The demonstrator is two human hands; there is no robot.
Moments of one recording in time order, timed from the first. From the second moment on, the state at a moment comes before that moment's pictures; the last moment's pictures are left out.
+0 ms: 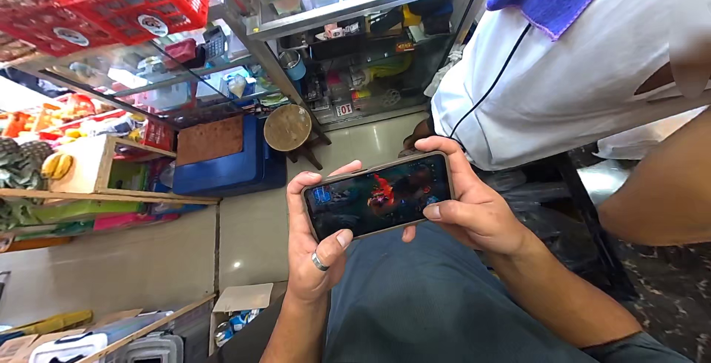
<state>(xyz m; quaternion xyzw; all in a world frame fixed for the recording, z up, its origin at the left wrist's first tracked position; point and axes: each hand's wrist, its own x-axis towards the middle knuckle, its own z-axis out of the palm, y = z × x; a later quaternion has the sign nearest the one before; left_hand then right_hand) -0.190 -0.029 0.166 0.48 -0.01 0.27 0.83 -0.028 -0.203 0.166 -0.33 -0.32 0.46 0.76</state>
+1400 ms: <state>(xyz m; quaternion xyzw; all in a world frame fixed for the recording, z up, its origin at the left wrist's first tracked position) -0.186 -0.034 0.171 0.45 0.06 0.32 0.83 -0.030 -0.199 0.166 -0.33 -0.33 0.47 0.75</state>
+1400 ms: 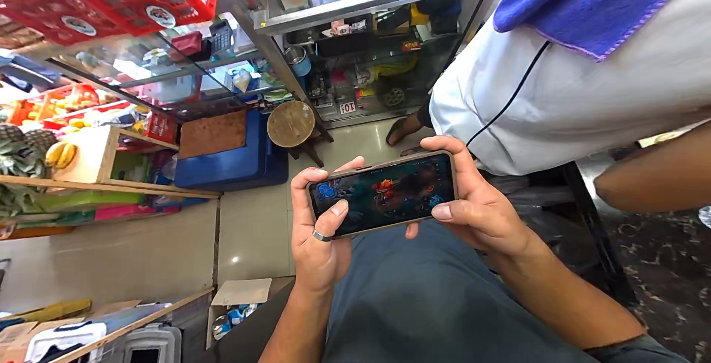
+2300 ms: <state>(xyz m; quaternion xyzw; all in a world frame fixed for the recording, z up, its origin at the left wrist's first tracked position) -0.182 -0.043 0.164 0.52 0.06 0.36 0.77 -0.041 -0.185 0.171 -0.45 -0.18 0.37 0.79</state>
